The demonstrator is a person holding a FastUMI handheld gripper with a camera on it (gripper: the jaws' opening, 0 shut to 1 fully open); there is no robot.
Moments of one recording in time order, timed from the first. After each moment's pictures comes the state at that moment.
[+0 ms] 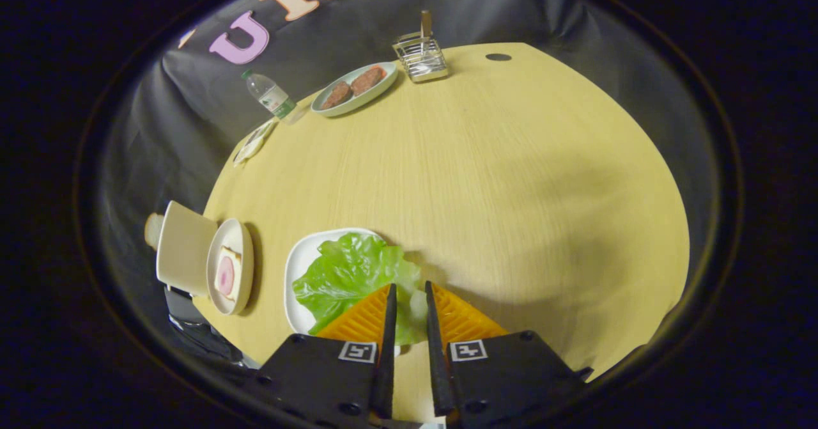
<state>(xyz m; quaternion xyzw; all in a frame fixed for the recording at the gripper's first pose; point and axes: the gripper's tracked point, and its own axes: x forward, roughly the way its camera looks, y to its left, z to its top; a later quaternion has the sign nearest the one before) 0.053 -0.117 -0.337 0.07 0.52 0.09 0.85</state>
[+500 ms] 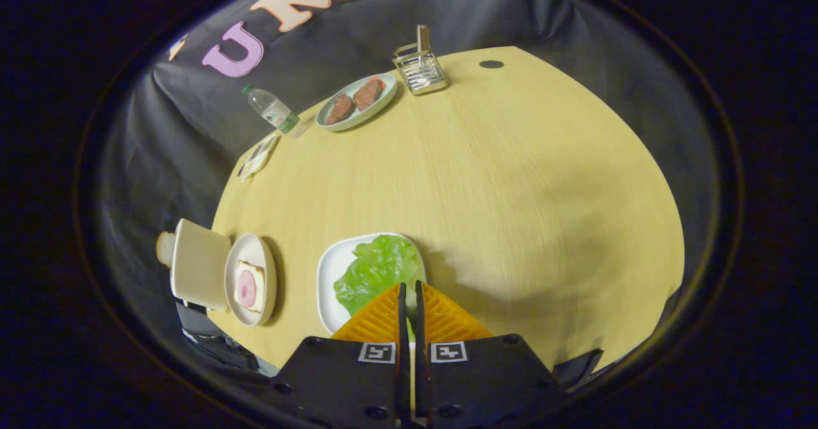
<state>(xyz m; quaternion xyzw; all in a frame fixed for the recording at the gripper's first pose) 0.052 -0.095 -0.291 0.11 0.50 0.08 0.85</state>
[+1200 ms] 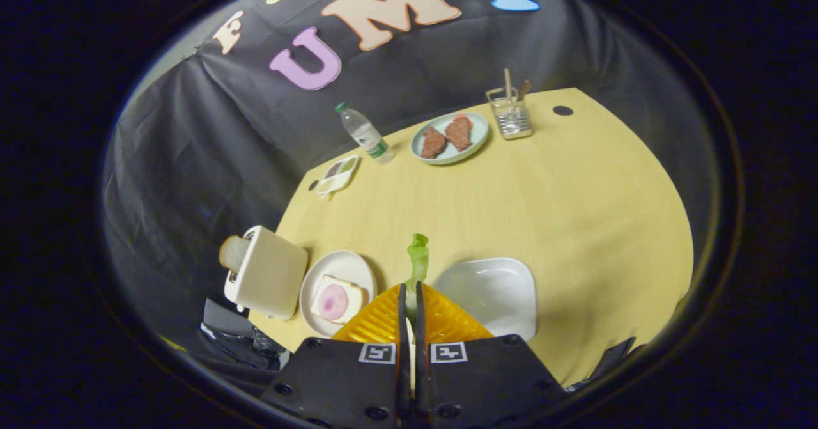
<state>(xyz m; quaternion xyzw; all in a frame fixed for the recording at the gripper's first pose) 0.028 0.036 -0.199 0.12 0.43 0.19 0.88</state>
